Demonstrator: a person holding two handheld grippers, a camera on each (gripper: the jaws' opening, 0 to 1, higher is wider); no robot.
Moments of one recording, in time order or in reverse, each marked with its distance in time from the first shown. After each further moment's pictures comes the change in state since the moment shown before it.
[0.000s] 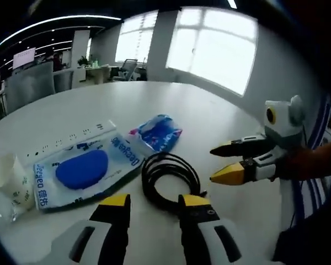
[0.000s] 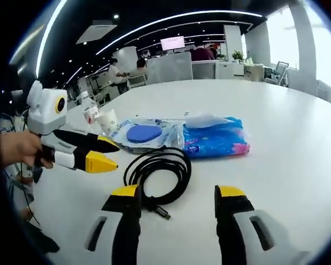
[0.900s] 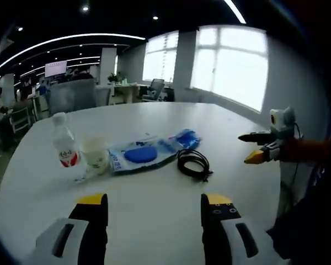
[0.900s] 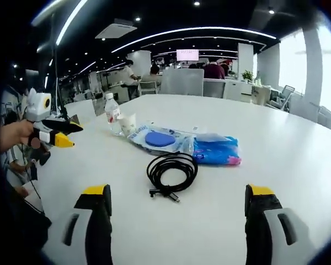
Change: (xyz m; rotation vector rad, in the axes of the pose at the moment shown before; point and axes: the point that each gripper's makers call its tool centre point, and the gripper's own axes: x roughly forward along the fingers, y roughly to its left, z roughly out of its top) left arm -0.176 0.048 -0.054 -0.047 -0.135 0.223; right arm -0.076 0.025 0.010 -0.127 -0.060 0.000
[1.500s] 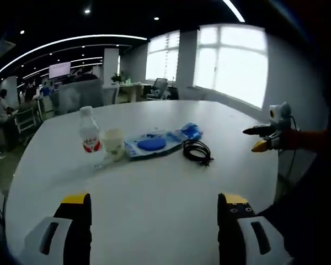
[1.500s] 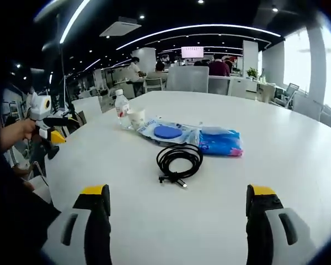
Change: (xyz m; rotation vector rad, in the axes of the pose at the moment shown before) left arm -0.053 0.013 -0.022 0.003 0.012 0.016; right arm -0.034 0.009 -0.017 -0.007 0.030 0.049
